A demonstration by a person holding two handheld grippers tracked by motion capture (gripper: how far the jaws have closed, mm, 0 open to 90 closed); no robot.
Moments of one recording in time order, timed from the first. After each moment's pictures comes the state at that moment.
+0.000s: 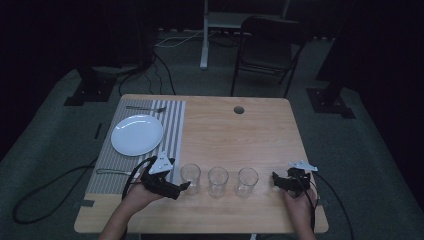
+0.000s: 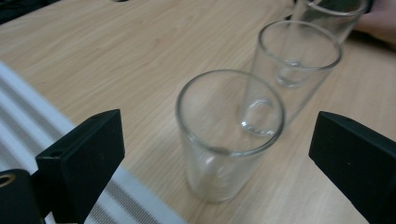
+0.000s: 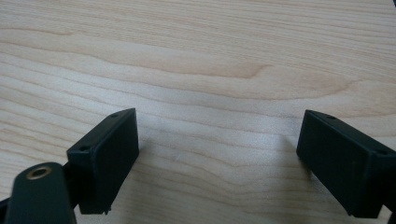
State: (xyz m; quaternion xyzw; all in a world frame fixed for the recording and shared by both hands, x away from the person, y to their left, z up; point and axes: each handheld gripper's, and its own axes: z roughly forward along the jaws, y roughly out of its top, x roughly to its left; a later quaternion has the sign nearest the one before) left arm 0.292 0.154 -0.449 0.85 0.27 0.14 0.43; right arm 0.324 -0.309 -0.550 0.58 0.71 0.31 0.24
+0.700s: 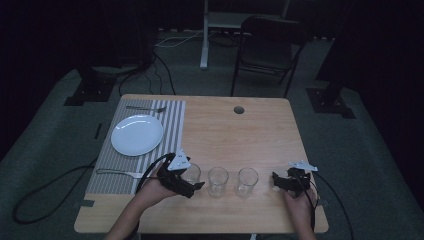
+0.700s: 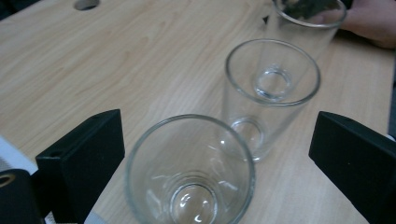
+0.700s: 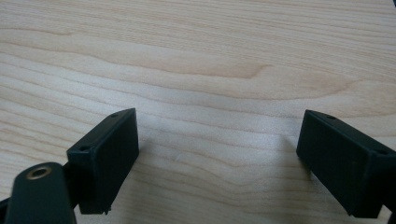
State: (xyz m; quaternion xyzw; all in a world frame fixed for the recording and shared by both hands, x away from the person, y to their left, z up) left arm 0.303 0.111 -0.443 0.87 0.23 0.12 0.41; right arm 0.324 -0.309 -0.550 0.58 0.71 0.31 0.24
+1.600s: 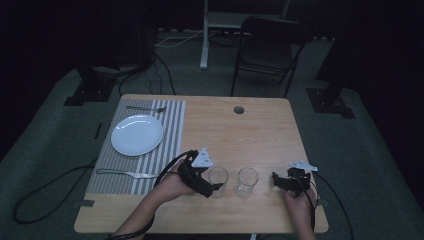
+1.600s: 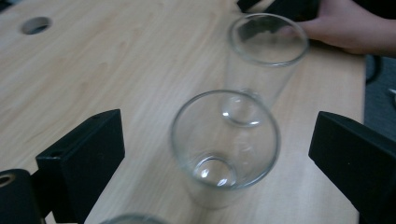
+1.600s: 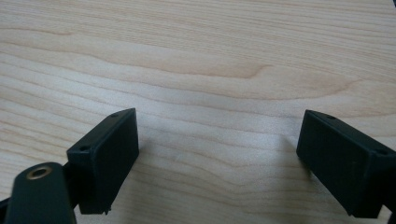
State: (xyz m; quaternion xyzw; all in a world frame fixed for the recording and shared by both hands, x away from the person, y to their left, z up) left arm 0.309 0.054 -0.432 0.90 0.17 0.10 0.40; right arm 0.324 -0.309 -0.550 0.58 0.71 0.31 0.24
